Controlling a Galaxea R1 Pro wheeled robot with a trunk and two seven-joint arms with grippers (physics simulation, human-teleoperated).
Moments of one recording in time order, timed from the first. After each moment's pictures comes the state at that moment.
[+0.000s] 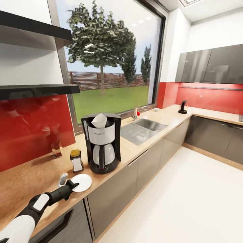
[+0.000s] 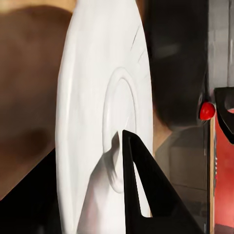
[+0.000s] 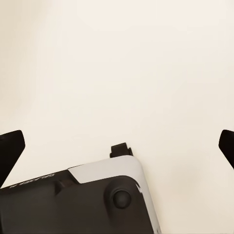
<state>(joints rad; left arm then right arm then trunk) -0.67 0.18 0.43 -0.37 0.59 0.64 -0.50 -0.35 -0.08 0.73 -0.02 -1.00 -0.01 -0.03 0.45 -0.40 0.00</state>
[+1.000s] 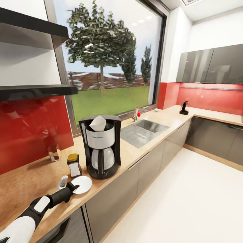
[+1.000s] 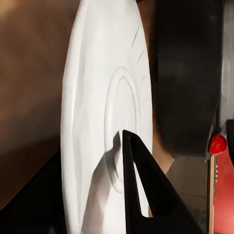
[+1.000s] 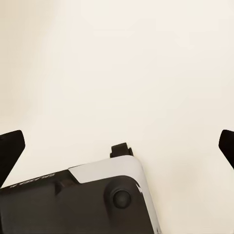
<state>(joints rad) -0.67 0.18 0.44 -0.32 0.60 0.60 -0.50 -0.35 -0.08 0.73 -0.02 -1.00 -0.01 -0.03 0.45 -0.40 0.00</state>
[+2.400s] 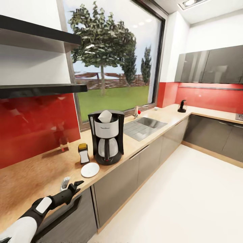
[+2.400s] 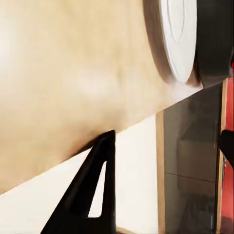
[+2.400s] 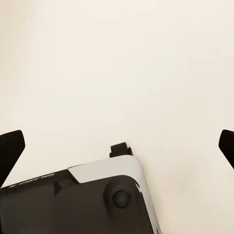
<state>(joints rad) -0.67 0.17 0.43 -0.31 0.57 0.60 -0.49 -0.35 -0.08 0.73 -0.02 -1.00 -0.01 -0.03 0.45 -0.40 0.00</state>
